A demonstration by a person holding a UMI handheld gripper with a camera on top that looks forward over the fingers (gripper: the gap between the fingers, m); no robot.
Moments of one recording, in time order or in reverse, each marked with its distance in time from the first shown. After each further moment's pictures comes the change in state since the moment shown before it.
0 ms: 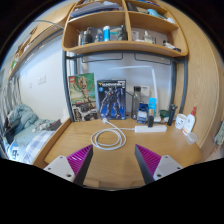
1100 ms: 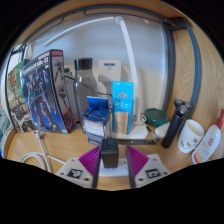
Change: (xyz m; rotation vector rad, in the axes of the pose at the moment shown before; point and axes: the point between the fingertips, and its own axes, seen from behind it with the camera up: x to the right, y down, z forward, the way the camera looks) arm 0.249 -0.025 0.349 -0.072 0.150 0.042
